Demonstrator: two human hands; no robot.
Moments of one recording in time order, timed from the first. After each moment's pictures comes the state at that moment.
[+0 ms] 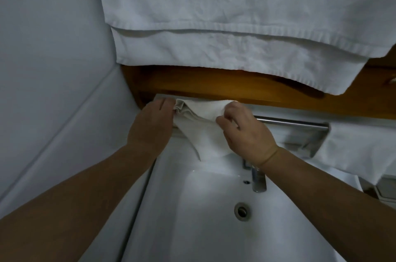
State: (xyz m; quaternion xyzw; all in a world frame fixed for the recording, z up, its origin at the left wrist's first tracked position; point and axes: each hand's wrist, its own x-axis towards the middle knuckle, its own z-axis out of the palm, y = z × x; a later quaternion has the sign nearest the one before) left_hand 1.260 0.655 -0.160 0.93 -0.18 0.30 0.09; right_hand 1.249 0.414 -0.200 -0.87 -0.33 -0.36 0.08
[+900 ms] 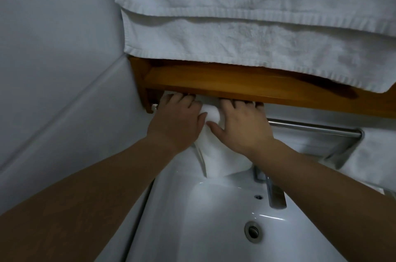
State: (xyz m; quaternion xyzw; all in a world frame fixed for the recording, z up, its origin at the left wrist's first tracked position) left_hand 1.296 0.647 -0.190 0.94 -0.23 0.26 -0.02; right_hand 1.277 0.465 -0.192 -0.98 -0.10 -0.17 0.00
